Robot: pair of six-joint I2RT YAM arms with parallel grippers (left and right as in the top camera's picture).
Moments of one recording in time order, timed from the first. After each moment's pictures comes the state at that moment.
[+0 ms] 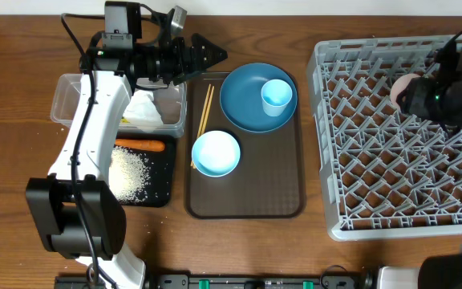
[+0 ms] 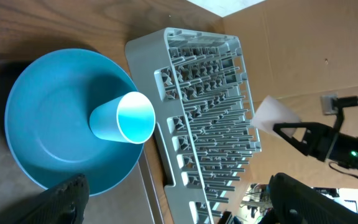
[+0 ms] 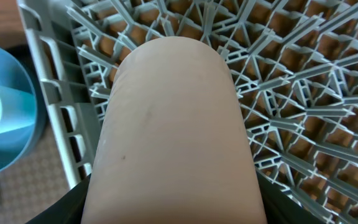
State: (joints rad) left arm -0.05 1.82 1.63 -0.68 0.98 -0.38; right arm -0.21 1.56 1.57 -1.12 -0.07 0.09
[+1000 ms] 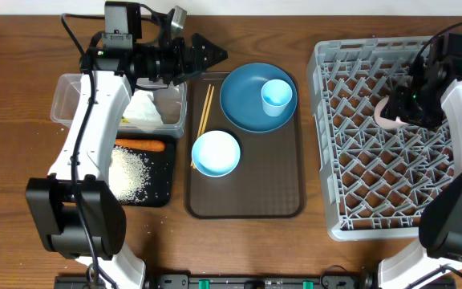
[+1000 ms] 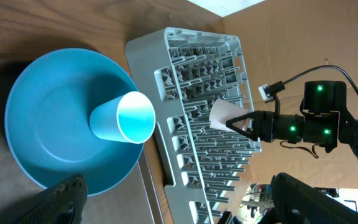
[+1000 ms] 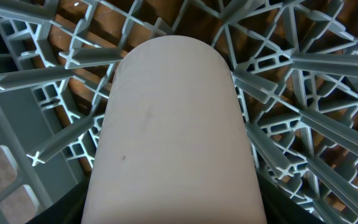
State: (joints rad) left arm -0.05 1.82 1.63 -0.68 0.98 -0.38; right arm -0.21 1.83 1.57 -1.12 -0.04 0.06
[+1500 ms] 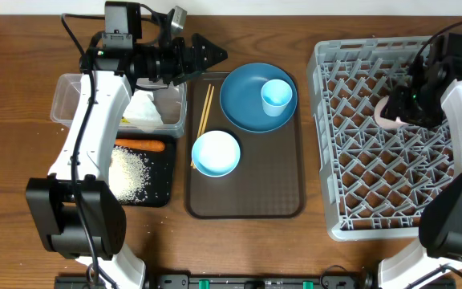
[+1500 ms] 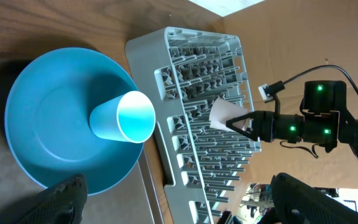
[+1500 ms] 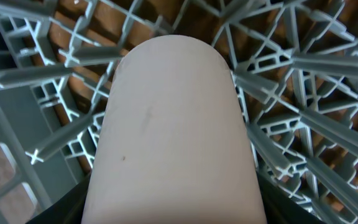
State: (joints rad) left arm -0.05 1.82 1.63 -0.68 0.98 -0.38; right arm -0.21 1.83 1.58 -1.13 -0.04 0.05
